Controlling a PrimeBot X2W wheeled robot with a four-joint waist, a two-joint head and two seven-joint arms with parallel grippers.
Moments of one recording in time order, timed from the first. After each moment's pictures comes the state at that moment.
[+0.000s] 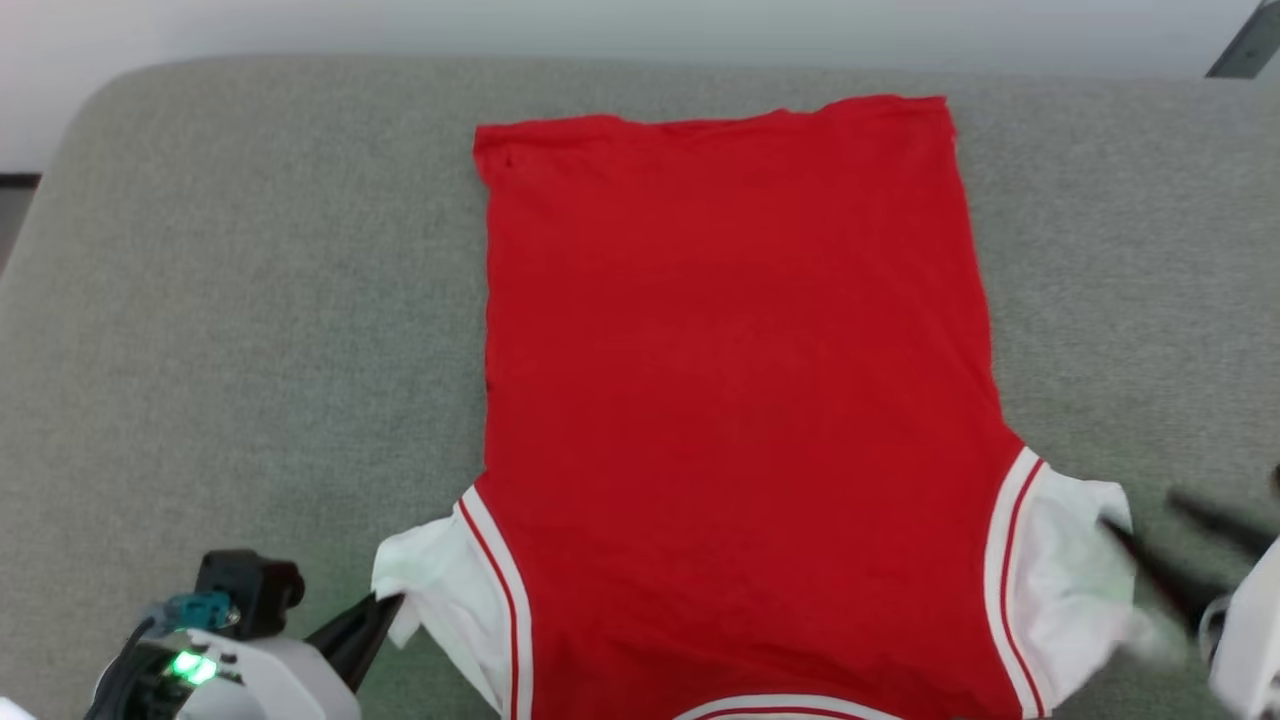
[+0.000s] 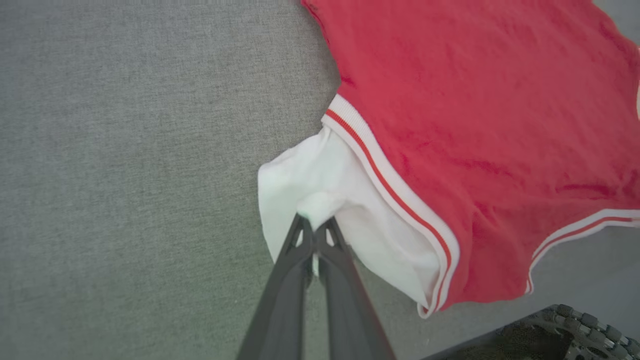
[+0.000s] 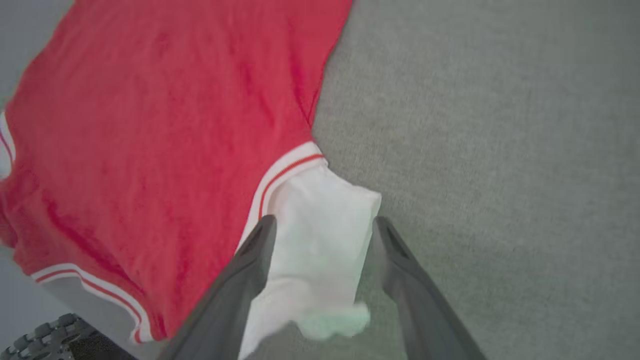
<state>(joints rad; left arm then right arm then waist) -0.13 0.87 -0.64 -0.15 -0.95 0.21 0.13 -0.02 -0.56 0.06 -0.20 0.69 0.13 0.65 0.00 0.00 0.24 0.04</state>
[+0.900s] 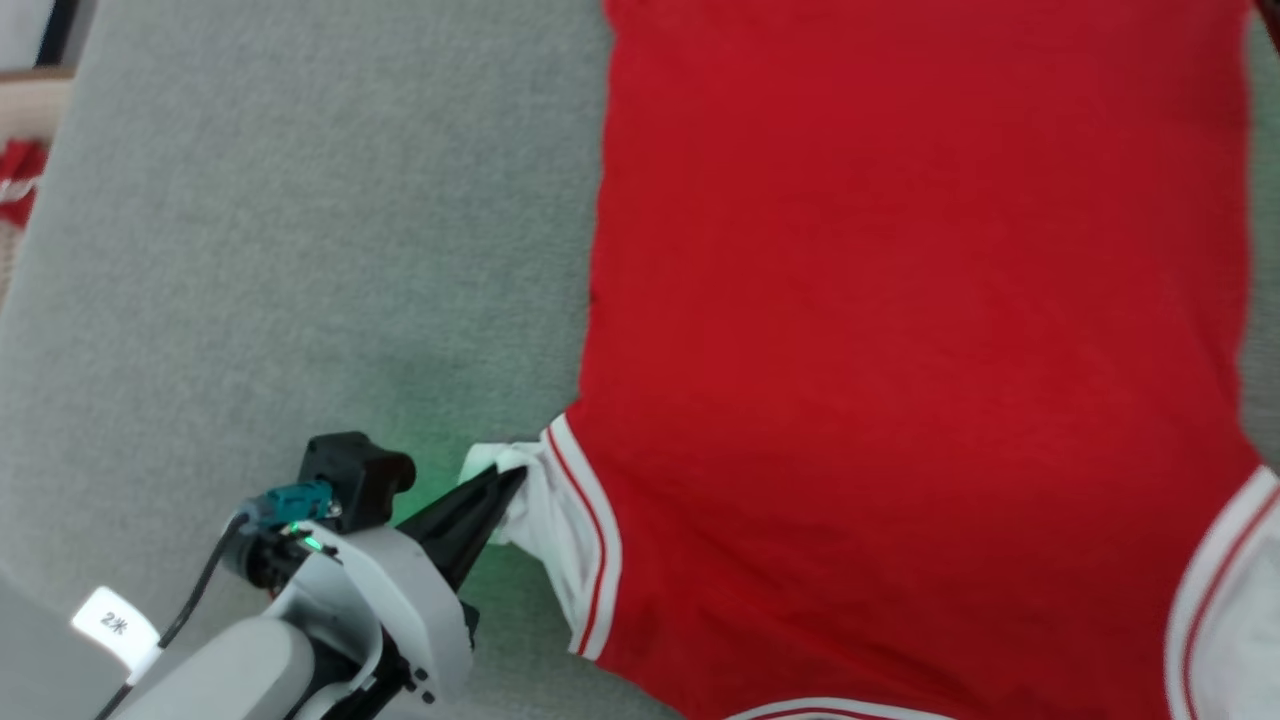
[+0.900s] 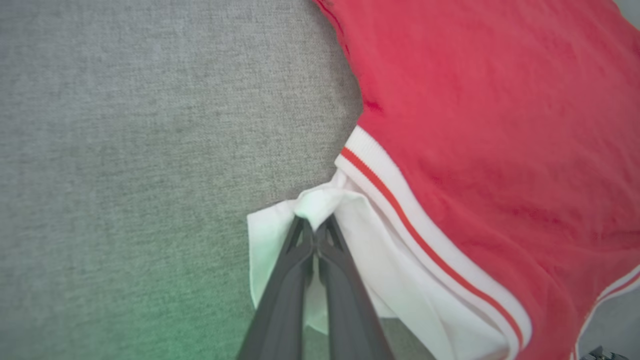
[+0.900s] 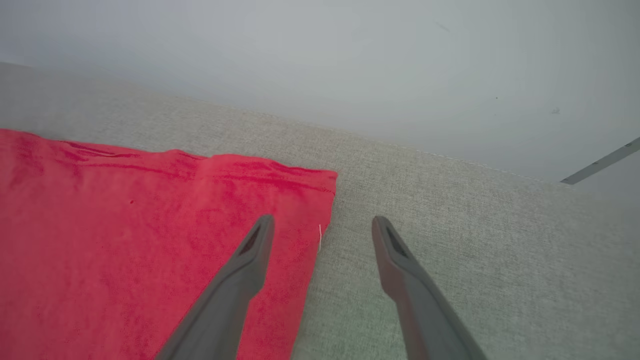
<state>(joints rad) -0.39 0.70 -0.70 -0.07 -0.86 0.07 0.10 -1.07 -0.47 0.17 0.63 0.43 0.13 0.51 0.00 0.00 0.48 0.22</state>
